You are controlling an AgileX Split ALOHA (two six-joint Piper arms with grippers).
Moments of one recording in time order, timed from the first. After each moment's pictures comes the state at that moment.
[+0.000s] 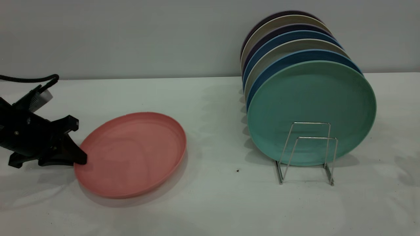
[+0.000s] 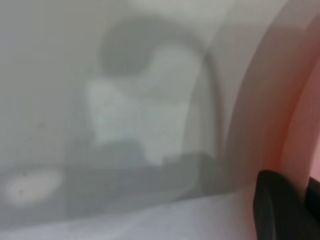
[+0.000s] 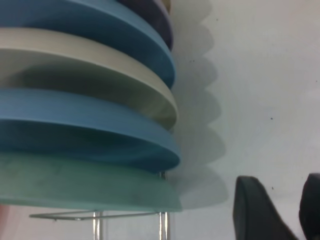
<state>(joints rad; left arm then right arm) 0.18 2.26 -1.00 -1.39 0.42 1.26 -0.40 1.84 -0.77 1.58 0.59 -1.57</state>
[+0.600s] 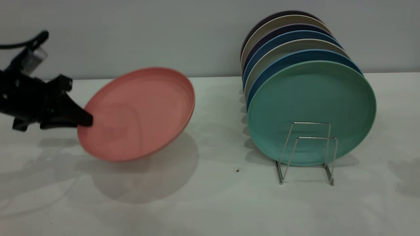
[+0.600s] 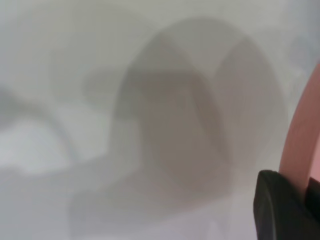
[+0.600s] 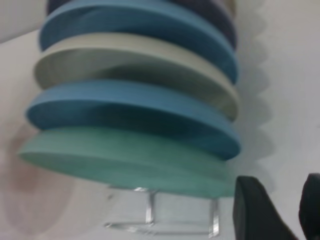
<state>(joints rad) 0.18 2.09 -1.00 -1.39 0.60 1.29 -0.40 1.64 -0.75 1.40 0.71 -1.37</state>
